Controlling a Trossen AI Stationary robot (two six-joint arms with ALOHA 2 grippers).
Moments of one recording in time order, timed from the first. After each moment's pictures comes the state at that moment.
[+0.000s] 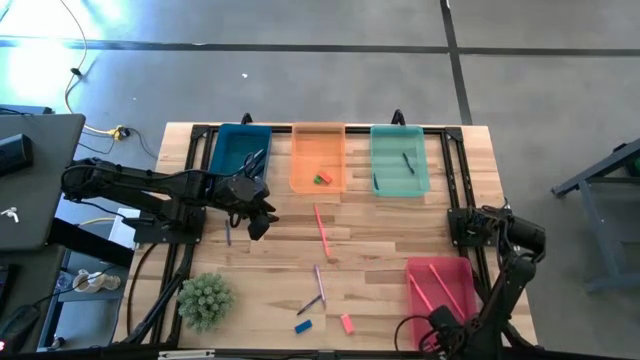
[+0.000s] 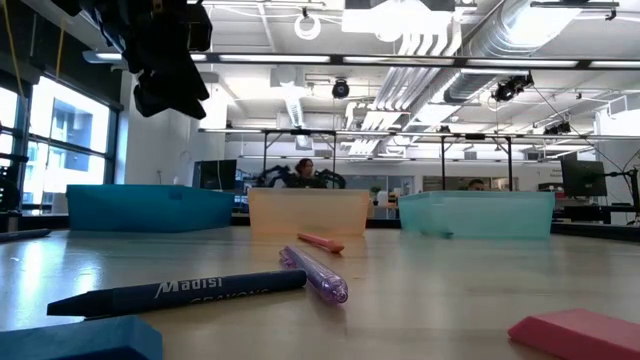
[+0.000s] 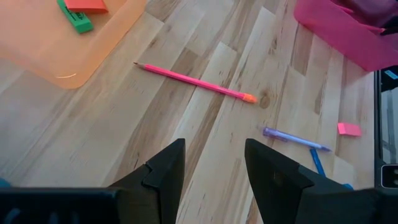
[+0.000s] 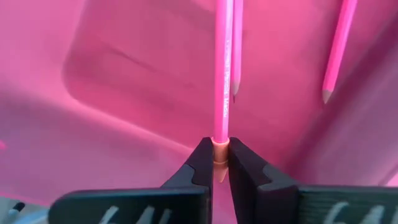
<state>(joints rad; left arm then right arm) 0.08 1.04 0.71 -0.45 -0.03 -0.55 1.16 1.96 1.42 -1.07 -0.13 2.23</state>
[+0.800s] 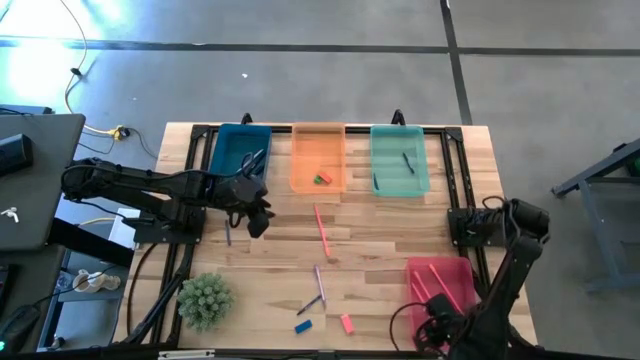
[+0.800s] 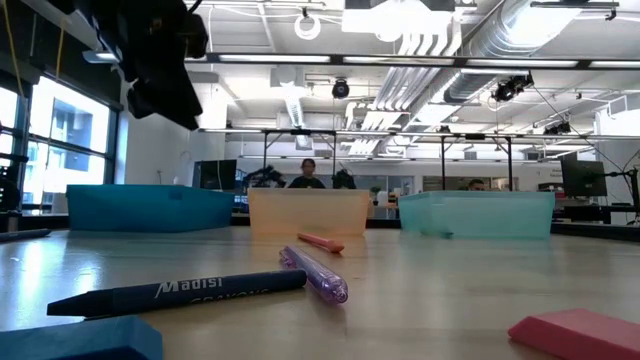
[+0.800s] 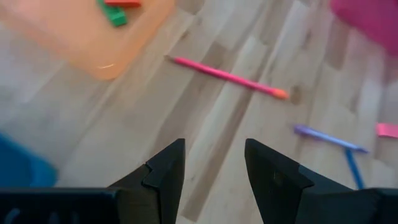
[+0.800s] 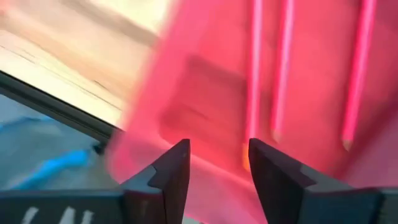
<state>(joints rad) 0.08 1.04 0.71 -0.52 -0.12 -0.55 1.12 1.83 1.43 -1.12 0.11 2.22</state>
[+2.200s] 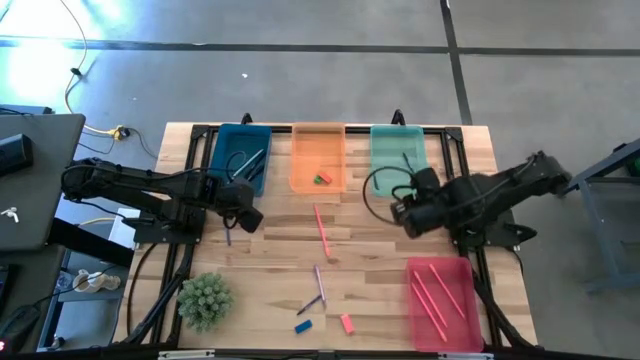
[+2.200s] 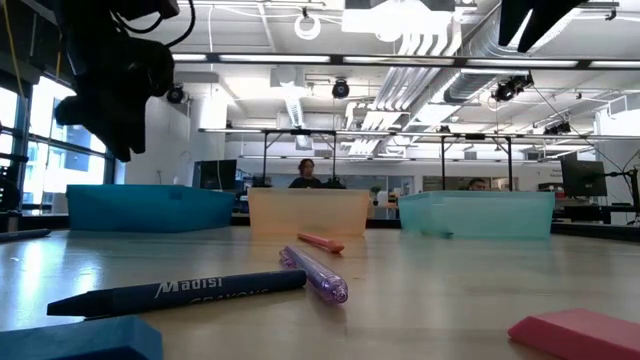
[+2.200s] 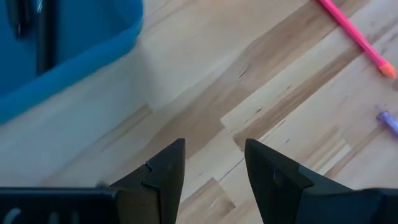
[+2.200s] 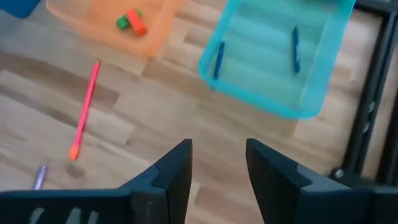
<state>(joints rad) 0.08 1.04 0.71 -0.87 -0.13 -0.97 0.36 1.35 1.43 -1.56 0.54 1.51</state>
